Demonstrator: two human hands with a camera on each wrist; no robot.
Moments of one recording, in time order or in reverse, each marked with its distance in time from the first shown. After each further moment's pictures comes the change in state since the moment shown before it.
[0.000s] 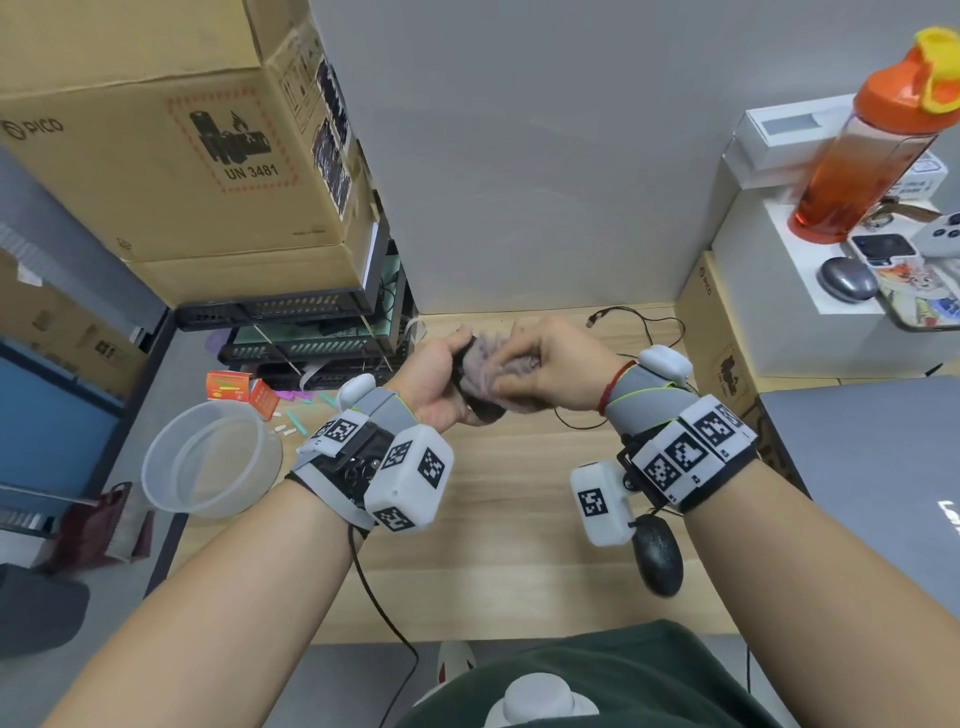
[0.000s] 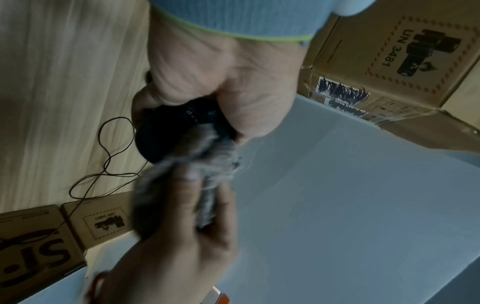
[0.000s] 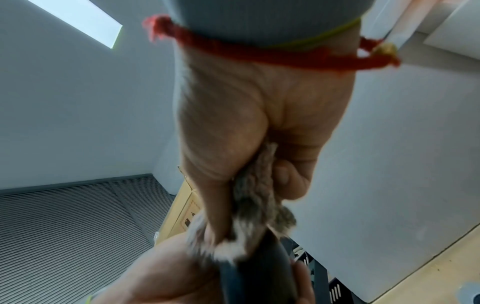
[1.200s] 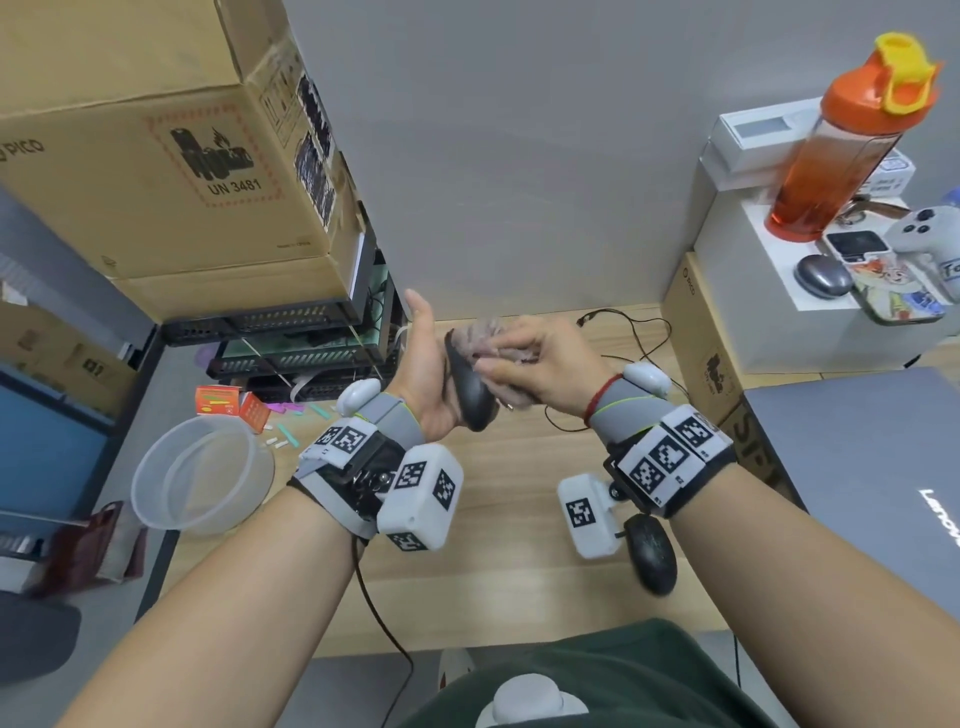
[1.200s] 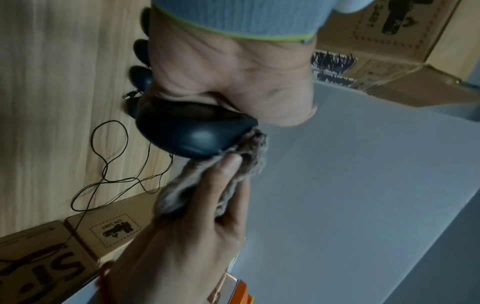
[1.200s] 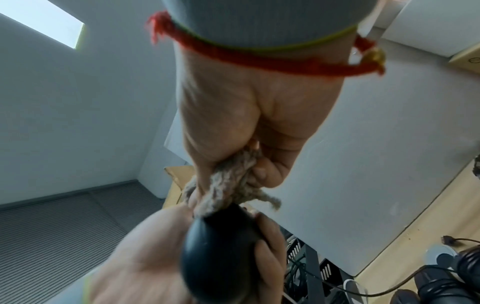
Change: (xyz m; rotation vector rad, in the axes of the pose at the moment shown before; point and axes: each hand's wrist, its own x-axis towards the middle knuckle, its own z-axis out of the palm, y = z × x) left_hand -0.010 0.003 0.018 -0.100 -0.223 0.107; right_hand -0.004 0.017 0.011 0.310 0.232 -0.005
